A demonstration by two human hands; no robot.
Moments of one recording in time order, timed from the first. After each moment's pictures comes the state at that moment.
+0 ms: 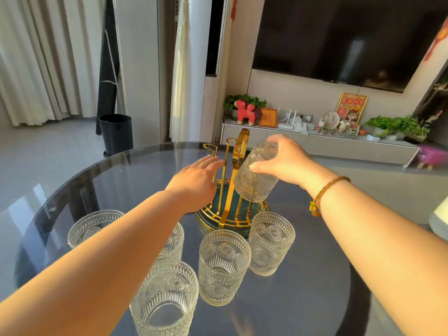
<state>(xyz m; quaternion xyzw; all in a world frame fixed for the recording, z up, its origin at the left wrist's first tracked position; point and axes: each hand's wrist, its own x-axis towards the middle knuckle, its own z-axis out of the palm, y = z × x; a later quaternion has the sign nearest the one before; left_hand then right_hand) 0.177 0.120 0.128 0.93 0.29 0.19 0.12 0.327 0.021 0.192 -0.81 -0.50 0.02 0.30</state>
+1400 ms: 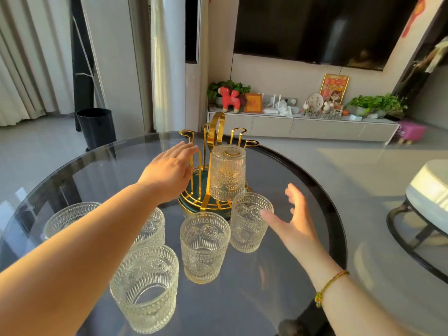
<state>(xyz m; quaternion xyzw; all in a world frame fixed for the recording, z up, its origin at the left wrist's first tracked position) 0.170 0.121 0.123 0.93 0.28 0.22 0.08 0.321 -0.077 0.069 -0.75 -0.38 0.11 0.53</state>
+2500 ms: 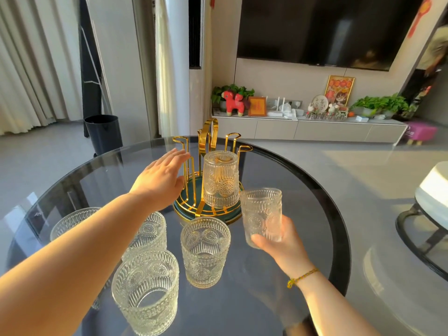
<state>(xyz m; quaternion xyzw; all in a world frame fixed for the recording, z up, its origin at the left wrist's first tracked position) 0.159 0.120 0.121 0.92 0.31 0.22 0.08 0.320 -0.074 0.037 -0.70 -0.35 0.21 0.59</state>
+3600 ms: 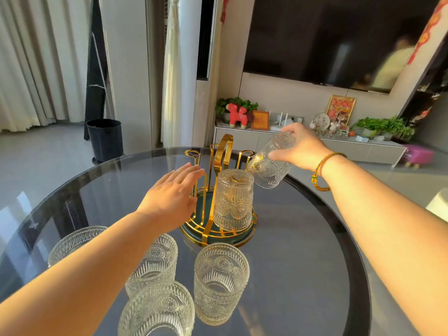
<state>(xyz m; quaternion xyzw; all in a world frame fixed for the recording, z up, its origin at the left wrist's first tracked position) 0.156 0.135 0.117 0.93 0.28 0.23 0.07 0.379 0.030 0.213 -0.81 -0.48 -0.01 0.33</state>
